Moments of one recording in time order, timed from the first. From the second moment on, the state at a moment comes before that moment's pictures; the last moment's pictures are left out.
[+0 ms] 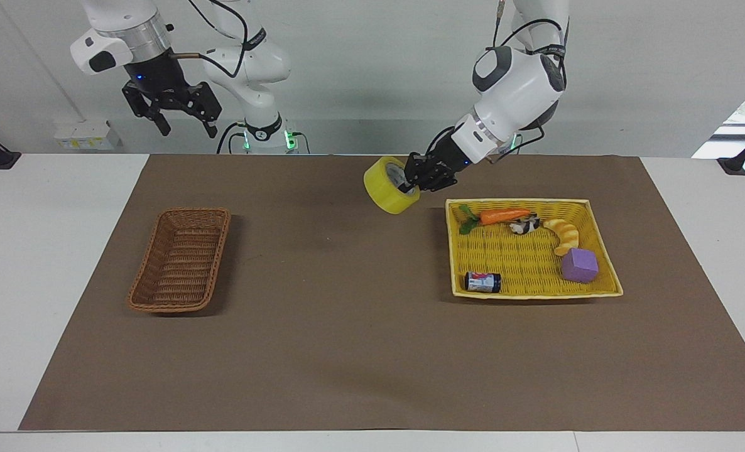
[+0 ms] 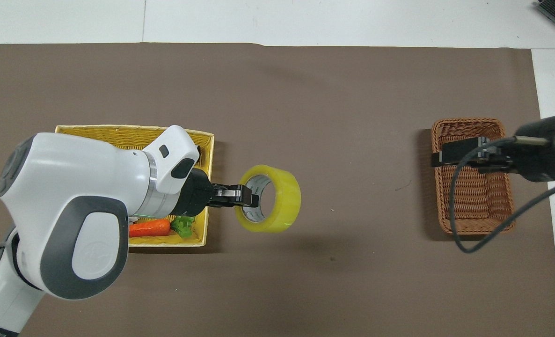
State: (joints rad) left arm -0.32 -0.09 -0.14 -2.00 -0.78 2.01 -0.02; right arm 0.18 -0.07 -0.07 -1.66 0.30 1.66 0.17
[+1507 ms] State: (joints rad) left arm -0.32 -0.10 -0.14 -2.00 -0.78 2.00 0.01; right arm 0.45 -0.07 -0.05 -1.85 0.71 1.96 0.39
